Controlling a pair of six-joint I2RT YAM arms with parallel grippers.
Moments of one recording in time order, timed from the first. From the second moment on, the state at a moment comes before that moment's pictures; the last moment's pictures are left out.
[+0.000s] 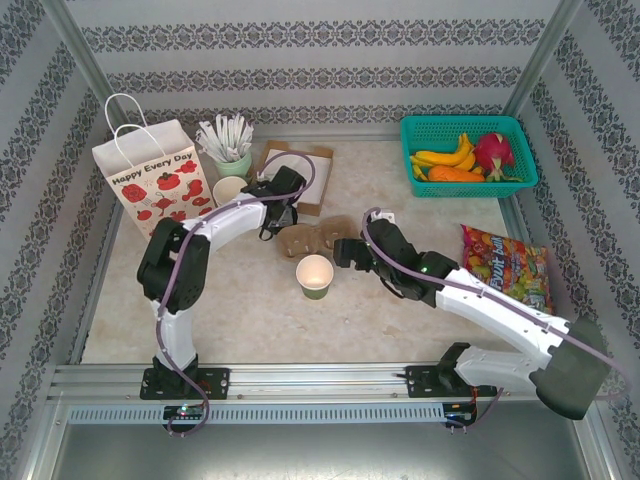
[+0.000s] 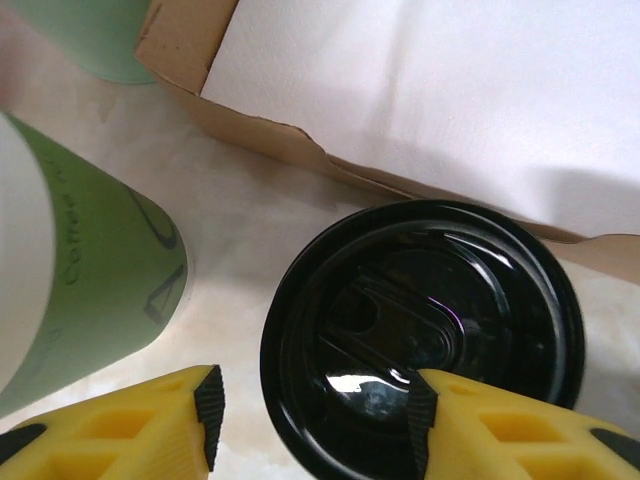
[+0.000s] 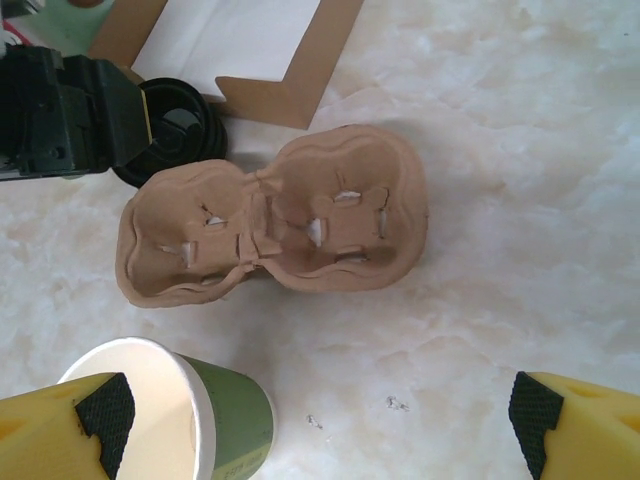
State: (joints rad) left arm -0.49 1.96 1.46 -0.66 -0.40 -0.58; right arm 0.78 1.12 0.83 -0.46 0.26 0.66
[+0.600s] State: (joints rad) left arm -0.49 2.04 1.52 -0.73 -0.47 -0.53; right arm 0.76 1.05 0.79 -0.45 0.30 0.69
